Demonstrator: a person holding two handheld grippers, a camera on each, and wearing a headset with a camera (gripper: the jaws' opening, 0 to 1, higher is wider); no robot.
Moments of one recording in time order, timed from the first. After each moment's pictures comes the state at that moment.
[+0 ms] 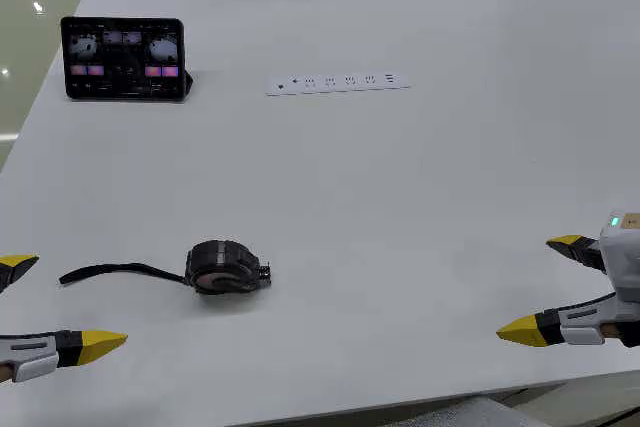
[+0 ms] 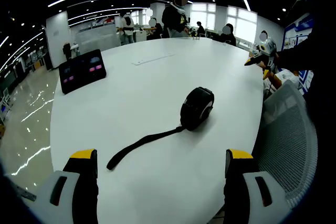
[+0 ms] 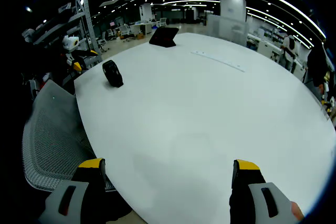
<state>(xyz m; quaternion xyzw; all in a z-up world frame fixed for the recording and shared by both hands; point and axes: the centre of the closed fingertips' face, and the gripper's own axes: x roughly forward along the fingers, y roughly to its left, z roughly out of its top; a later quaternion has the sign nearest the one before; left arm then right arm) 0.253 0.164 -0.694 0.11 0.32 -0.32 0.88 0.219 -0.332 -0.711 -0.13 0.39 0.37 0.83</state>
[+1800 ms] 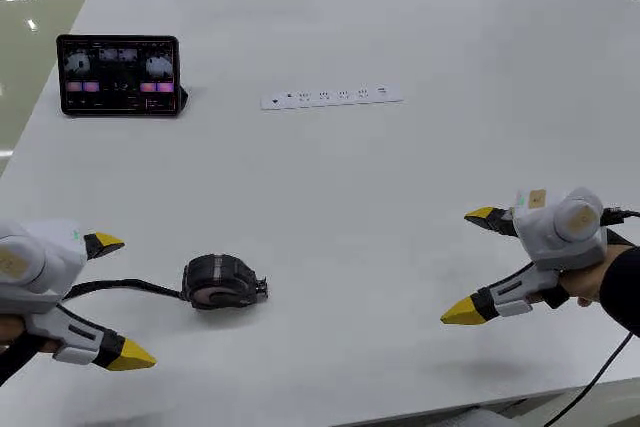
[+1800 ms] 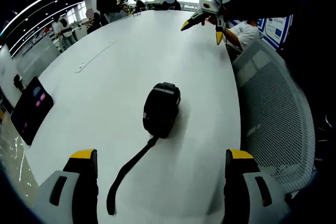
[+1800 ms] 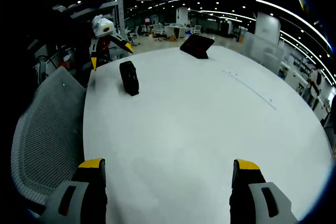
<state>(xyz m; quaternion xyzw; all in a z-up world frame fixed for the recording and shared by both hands) 0.268 0.087 -0.707 0.27 0.35 -0.51 0.74 0.270 -0.252 -0.716 -0.20 0.33 0.48 0.79</state>
